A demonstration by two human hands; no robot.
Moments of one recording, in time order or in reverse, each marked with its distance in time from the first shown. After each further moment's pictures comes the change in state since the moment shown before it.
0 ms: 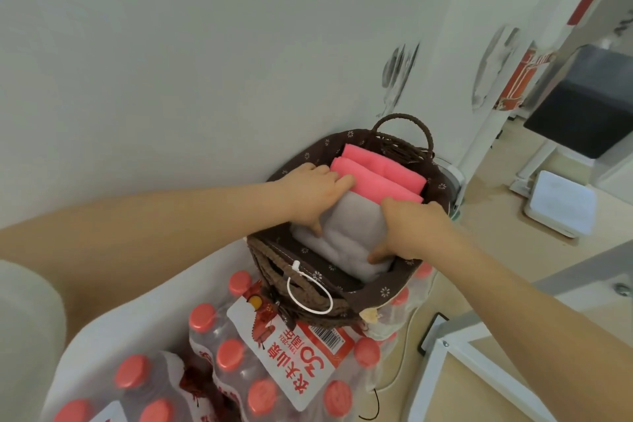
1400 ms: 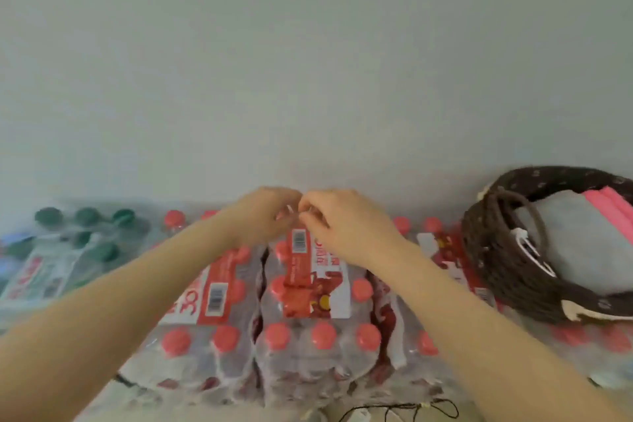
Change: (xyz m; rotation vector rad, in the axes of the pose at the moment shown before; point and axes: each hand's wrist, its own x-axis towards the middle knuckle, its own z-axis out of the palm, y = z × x) left_hand -0.394 0.090 0.057 -0.815 0.267 -0.970; right_hand -0.166 -0.261 0.012 0.258 0.131 -1.208
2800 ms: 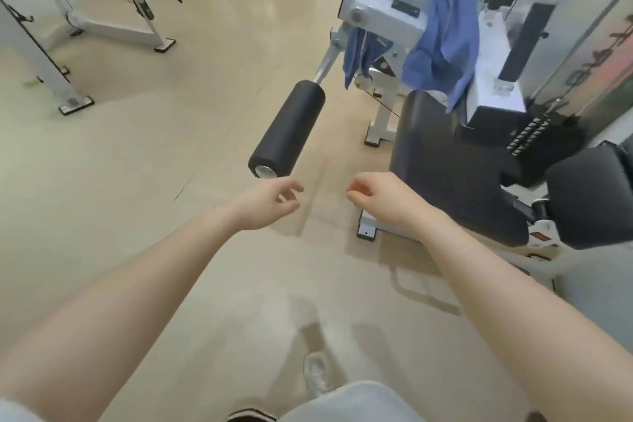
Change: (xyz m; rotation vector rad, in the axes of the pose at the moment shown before) left_hand -1.296 -0.057 0.060 -0.518 1.105 -1.901; right_hand -0.318 -1.124 0.544 -0.069 -0.973 -1.477
